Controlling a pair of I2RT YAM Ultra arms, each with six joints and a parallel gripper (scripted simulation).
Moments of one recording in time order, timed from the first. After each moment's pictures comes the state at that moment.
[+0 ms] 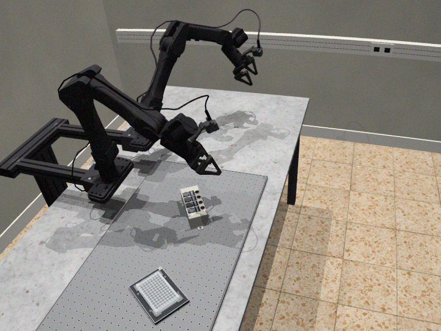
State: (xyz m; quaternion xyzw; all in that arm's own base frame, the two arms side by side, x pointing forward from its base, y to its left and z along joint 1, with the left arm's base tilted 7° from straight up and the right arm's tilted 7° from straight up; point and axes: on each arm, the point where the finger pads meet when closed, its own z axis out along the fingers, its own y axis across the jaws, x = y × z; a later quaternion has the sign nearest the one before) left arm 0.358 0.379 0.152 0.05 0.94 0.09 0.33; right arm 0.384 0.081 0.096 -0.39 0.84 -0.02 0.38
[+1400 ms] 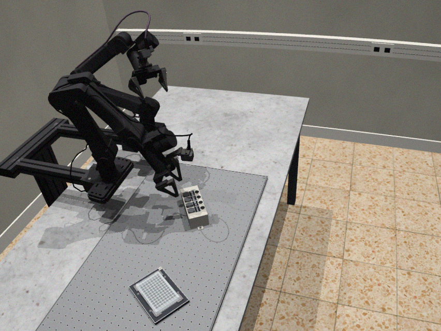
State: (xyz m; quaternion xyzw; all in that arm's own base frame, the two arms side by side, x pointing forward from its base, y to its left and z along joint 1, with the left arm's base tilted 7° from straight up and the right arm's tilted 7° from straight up) left arm 0.093 -0.092 0.235 0.31 0.83 -0.14 0.43; right arm 0.249 0.050 -0.015 -0.19 0.95 -0.06 0.25
